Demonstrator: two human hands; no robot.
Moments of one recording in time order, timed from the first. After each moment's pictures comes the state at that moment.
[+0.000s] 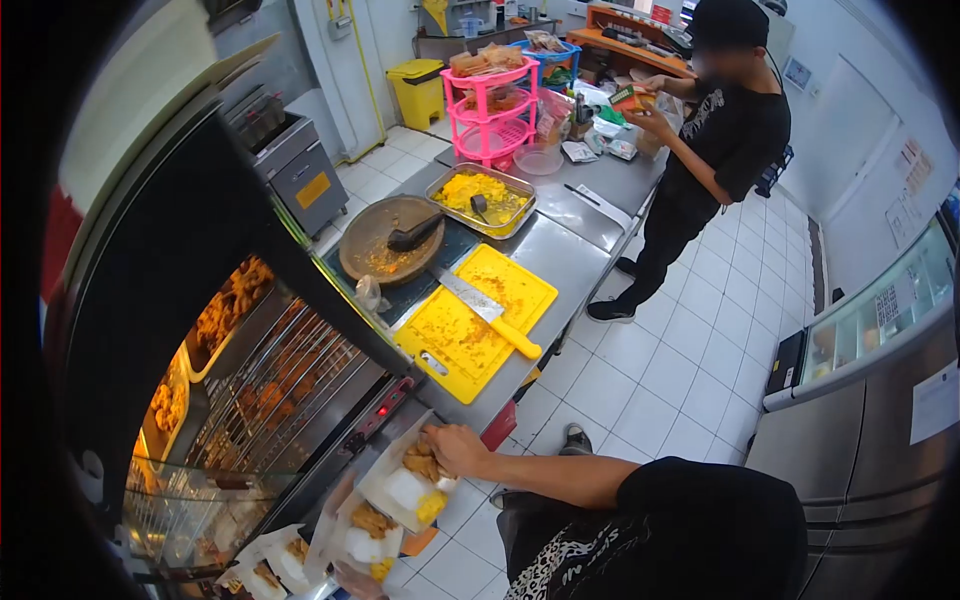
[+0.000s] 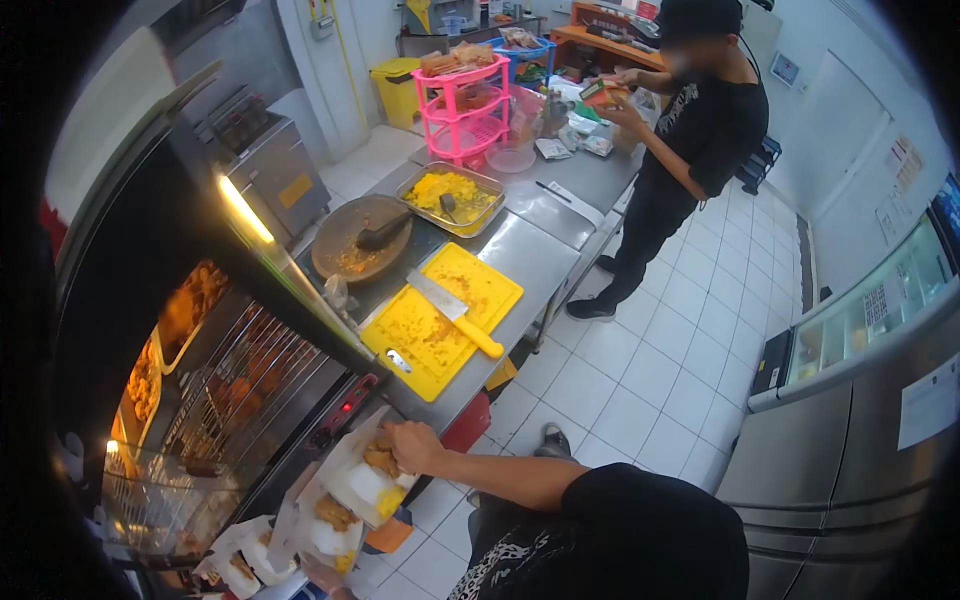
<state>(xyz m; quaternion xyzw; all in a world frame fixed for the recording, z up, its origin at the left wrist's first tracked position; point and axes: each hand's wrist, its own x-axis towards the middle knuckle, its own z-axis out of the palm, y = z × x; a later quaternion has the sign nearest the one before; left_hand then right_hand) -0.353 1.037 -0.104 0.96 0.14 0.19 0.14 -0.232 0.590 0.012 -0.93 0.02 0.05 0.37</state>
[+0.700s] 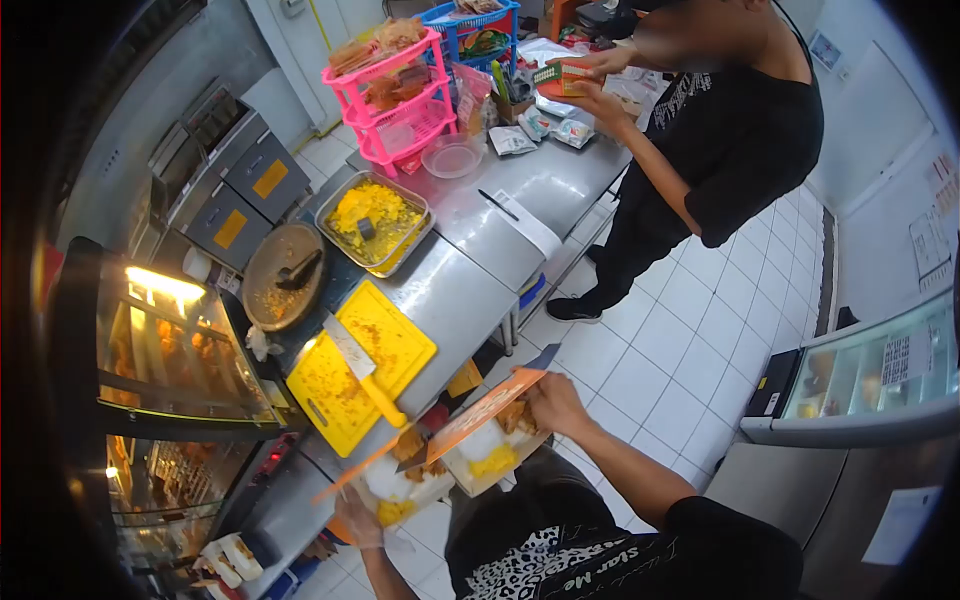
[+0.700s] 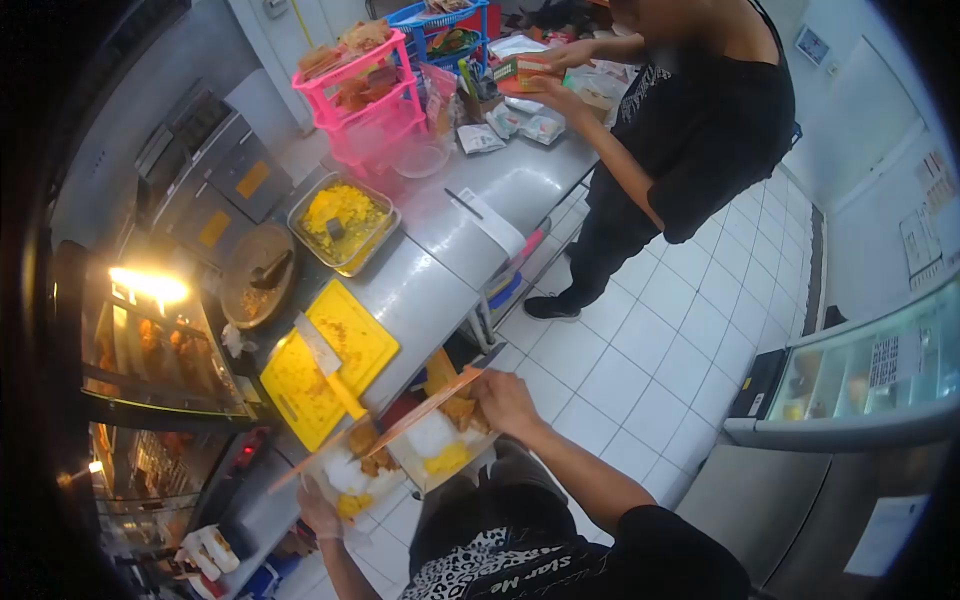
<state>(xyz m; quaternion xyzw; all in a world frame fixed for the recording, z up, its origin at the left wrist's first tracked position) -0.294 0.548 0.016 1.00 -0.02 -0.06 0.07 -0.320 0.101 0.058 -0.85 0.23 0.01 0.48</state>
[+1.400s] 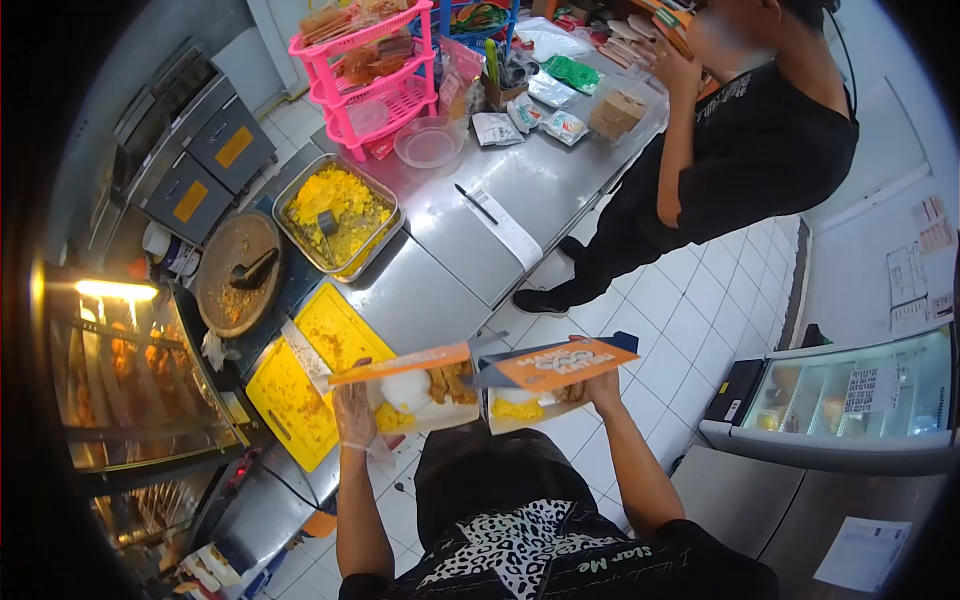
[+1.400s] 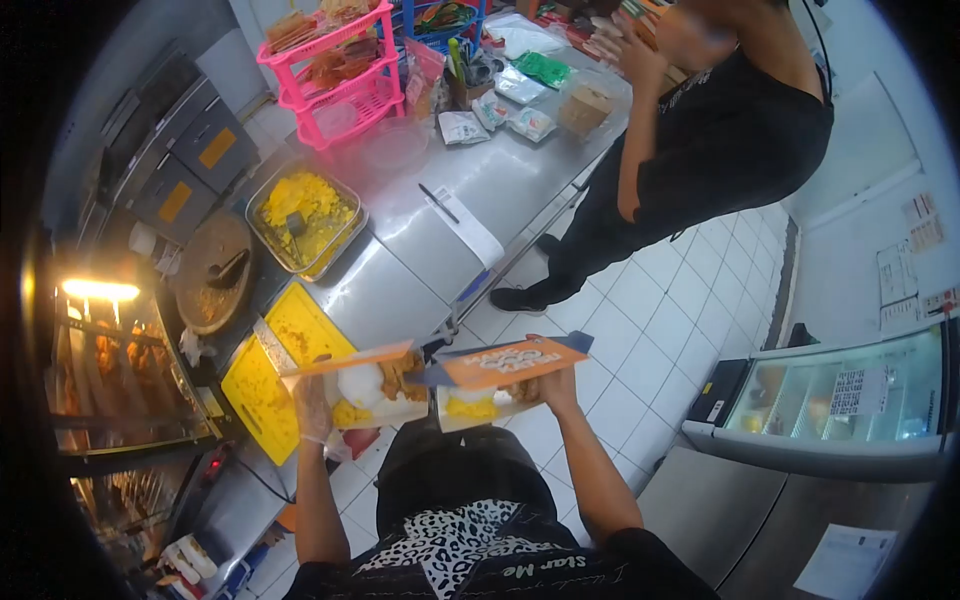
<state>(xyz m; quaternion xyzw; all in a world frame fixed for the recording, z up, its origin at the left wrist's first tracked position) -0.119 0.337 0.014 0.85 -0.18 -0.09 0.49 -0.327 -0.028 0.009 -0.70 0.33 -0.18 0.60</state>
